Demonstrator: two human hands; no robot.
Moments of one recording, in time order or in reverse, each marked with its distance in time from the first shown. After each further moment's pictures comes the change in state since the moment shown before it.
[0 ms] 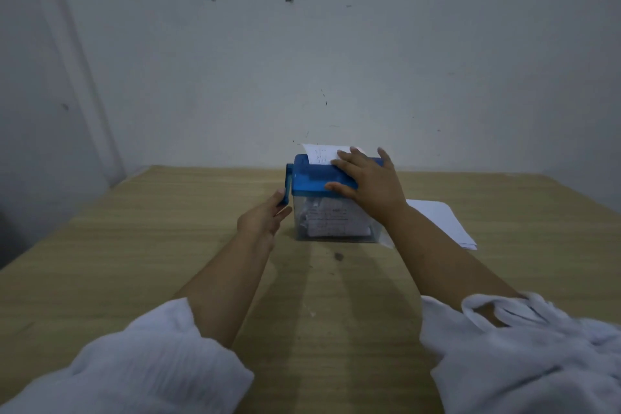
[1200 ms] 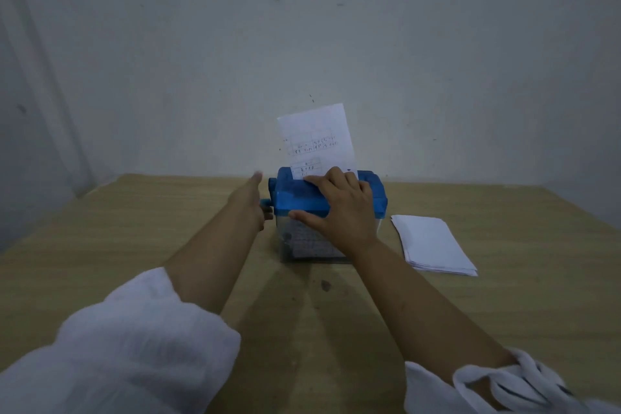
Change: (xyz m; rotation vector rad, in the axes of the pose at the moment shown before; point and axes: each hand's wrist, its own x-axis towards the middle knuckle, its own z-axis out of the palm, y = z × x) left_hand 0.064 0.038 0.039 0.123 0.096 -0.160; right_hand 0.010 -0.022 0.034 0.066 0.365 0.019
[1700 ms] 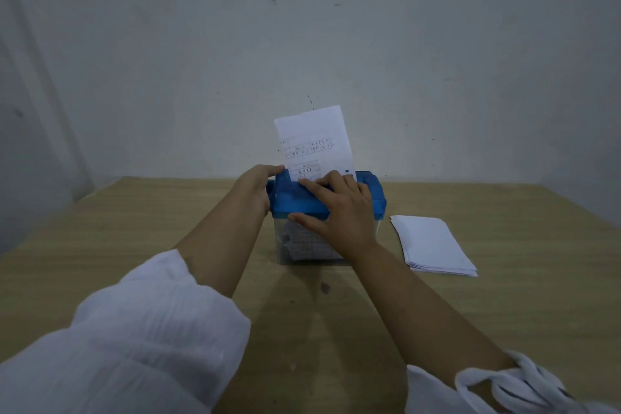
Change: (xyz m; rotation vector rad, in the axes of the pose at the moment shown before) left_hand -0.022 0.024 0.018 0.083 -0.150 -0.015; right_hand -0.003 0.004 0.004 0.019 0.045 -0.038
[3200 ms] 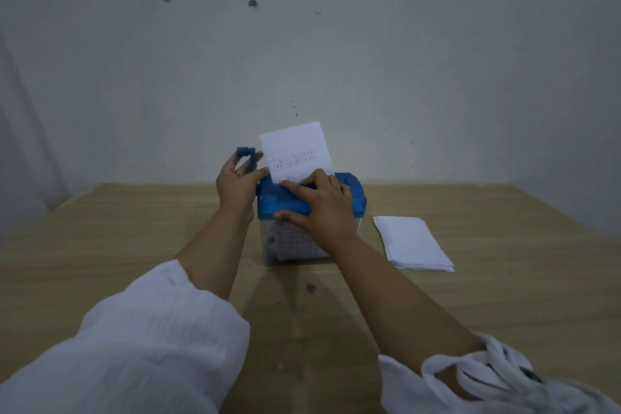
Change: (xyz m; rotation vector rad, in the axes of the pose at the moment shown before) left_hand 0.028 -0.019 -0.005 -0.220 0.005 0.643; right_hand 0.009 -0.005 -0.012 0.088 -0.248 0.147
